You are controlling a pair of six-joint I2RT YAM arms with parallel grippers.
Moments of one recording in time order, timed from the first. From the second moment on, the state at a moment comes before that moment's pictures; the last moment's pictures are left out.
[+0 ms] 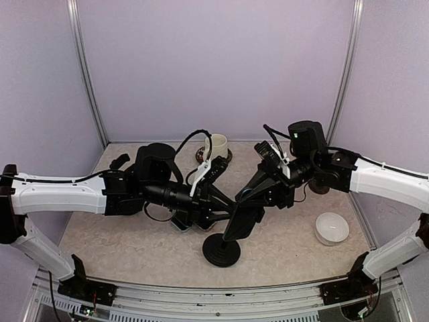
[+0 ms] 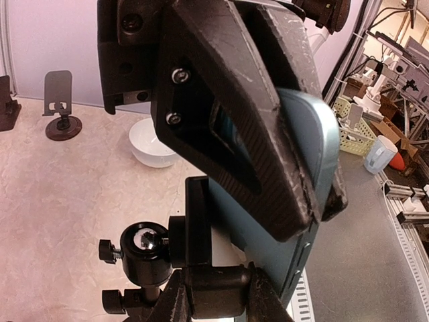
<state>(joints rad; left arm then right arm) -1.05 1.44 1.01 0.13 0.59 -0.07 0.78 1.33 1.06 -0.17 -1.16 -0.33</state>
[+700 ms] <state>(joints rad) -1.07 1.33 1.00 -0.06 0.47 -0.08 0.75 1.44 1.11 -0.24 -1.15 -0.34</state>
